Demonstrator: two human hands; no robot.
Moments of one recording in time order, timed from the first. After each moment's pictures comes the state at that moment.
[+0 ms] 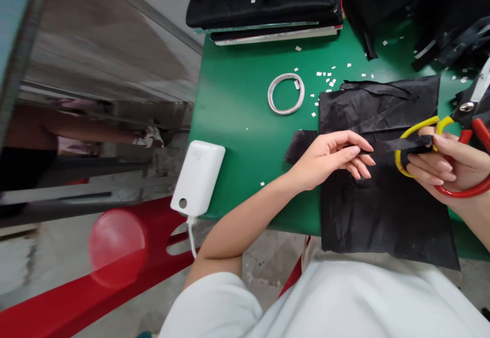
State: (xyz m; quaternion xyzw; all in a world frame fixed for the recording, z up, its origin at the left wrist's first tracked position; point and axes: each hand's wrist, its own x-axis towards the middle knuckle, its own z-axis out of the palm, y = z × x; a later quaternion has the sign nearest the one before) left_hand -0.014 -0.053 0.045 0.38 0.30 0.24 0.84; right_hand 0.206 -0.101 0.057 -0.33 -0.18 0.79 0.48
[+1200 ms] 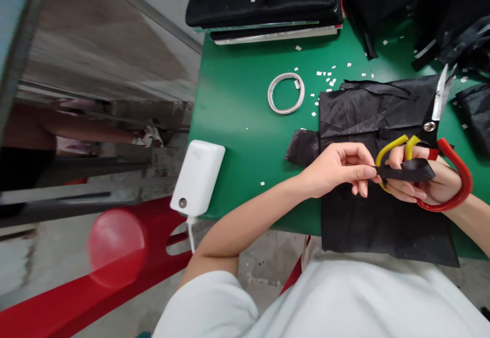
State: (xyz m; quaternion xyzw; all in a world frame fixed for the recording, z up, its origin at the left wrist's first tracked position) left_hand -0.005 -0.063 0.040 0.35 0.28 0.20 0.87; right_hand 0.191 -0.108 0.041 -0.24 -0.28 0.84 0.41
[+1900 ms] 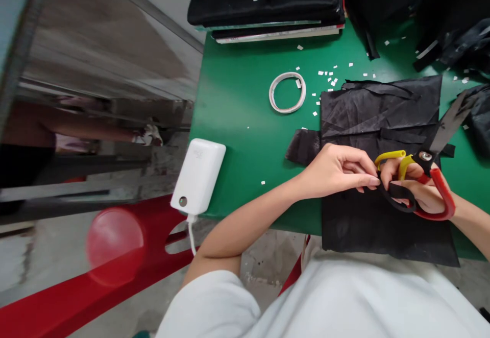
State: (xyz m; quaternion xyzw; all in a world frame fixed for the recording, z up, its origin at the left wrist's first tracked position) left_hand -0.010 -0.065 0.050 0.49 0.33 0.17 0.79; right_hand 0.192 -0.122 0.031 -0.35 -0.45 0.73 0.36
